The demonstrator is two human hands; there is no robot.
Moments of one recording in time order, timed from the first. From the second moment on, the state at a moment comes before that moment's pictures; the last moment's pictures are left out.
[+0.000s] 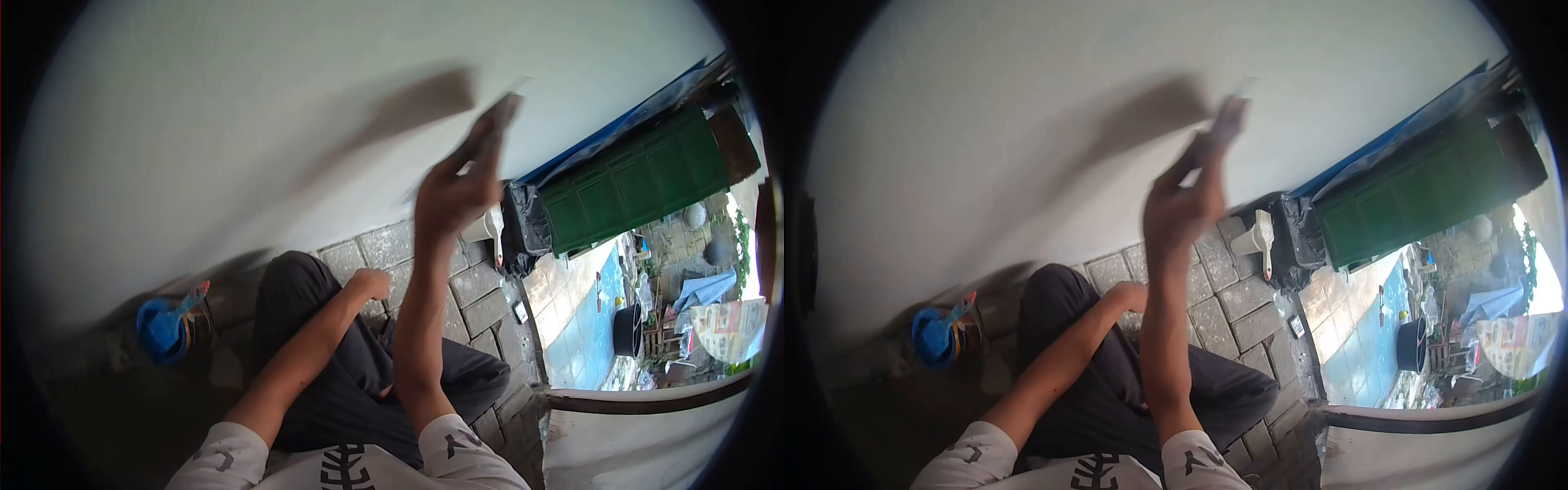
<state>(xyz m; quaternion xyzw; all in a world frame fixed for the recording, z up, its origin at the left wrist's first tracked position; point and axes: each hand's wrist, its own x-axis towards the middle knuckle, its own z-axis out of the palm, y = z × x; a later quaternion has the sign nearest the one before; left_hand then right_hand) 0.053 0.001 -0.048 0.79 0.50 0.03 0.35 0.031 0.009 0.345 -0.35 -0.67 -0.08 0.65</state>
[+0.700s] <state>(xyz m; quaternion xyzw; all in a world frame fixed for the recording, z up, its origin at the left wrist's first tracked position) 0.036 0.023 -0.004 0.76 0.56 0.13 0.31 -0.012 -0.014 0.259 -0.35 -0.74 -0.01 0.58</state>
